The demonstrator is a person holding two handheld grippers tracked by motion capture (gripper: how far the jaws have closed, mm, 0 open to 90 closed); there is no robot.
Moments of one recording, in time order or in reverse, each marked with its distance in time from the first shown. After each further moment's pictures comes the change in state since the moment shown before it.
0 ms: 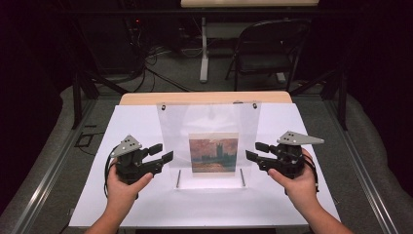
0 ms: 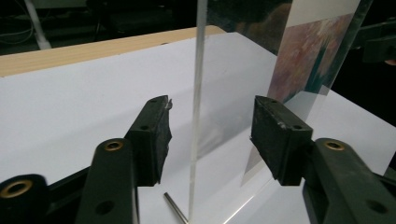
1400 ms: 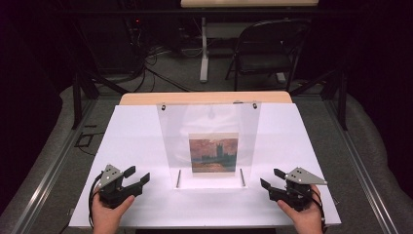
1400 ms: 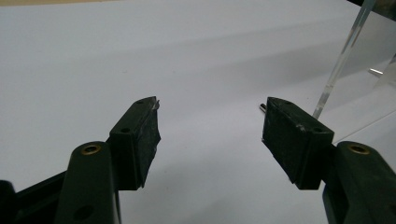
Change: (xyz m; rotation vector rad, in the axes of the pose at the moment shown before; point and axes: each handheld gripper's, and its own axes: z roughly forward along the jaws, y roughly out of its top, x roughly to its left) left arm 0.048 -0.107 -0.009 0.035 0.209 -0.038; right arm -0.017 -0.112 -0.009 0.049 -0.189 -0.036
